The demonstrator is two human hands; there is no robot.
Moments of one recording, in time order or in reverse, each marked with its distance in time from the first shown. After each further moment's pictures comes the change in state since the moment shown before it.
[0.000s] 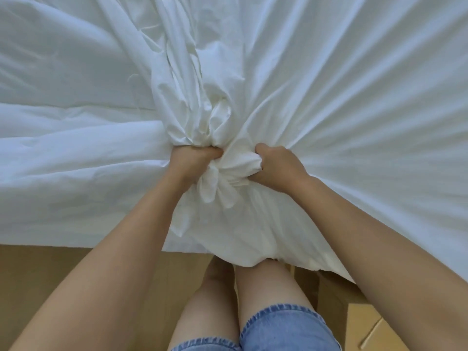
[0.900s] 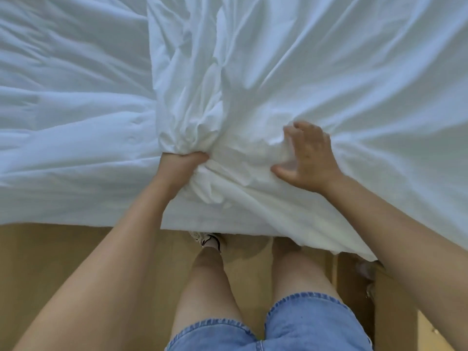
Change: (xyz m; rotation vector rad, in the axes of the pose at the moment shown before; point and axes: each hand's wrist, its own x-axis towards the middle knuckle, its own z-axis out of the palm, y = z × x) left_hand -0.030 -0.046 -0.219 -0.017 0.013 0.088; right_hand -0.021 -0.123 0.072 -0.269 0.558 -0.269
